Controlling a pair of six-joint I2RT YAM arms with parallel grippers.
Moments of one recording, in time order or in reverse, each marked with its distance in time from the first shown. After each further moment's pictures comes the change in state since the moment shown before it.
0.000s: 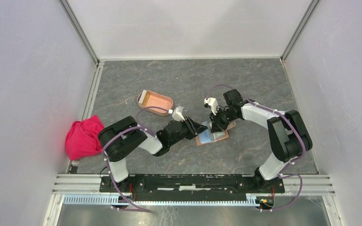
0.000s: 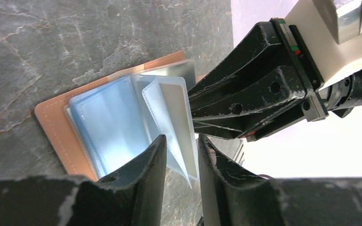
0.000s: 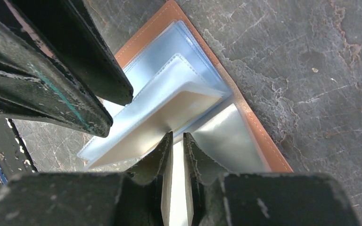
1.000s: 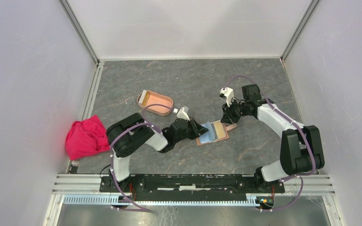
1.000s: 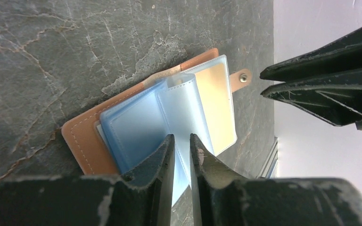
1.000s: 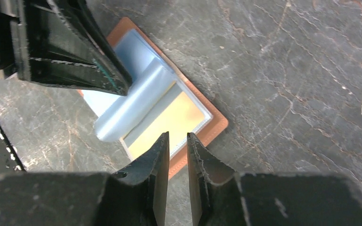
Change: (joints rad) left arm 0.006 0.106 0.109 -0.117 0.025 0.072; right arm -0.177 -0.176 -0.018 -0.006 -0.006 -0.001
